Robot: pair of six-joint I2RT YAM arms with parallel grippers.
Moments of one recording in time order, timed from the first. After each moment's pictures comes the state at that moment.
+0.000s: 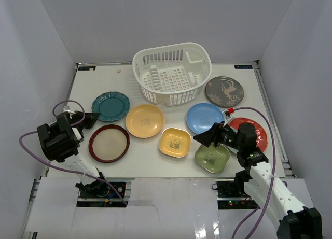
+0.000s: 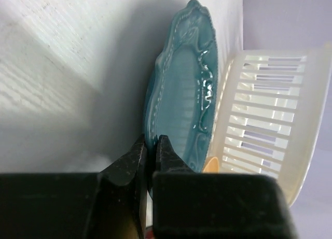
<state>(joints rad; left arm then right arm) 0.54 1.79 0.57 0.66 0.67 -0.90 0.28 0.61 0.25 0.12 -0.72 0.64</state>
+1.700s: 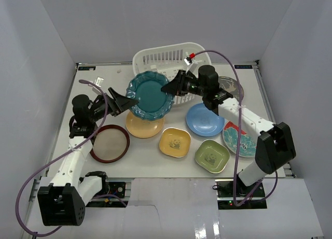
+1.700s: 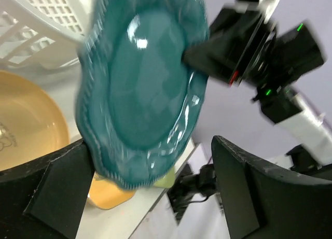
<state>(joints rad) 0.01 0.98 0.68 0.24 0.88 -0.92 0.59 1.54 1.20 0.16 -0.51 0.68</state>
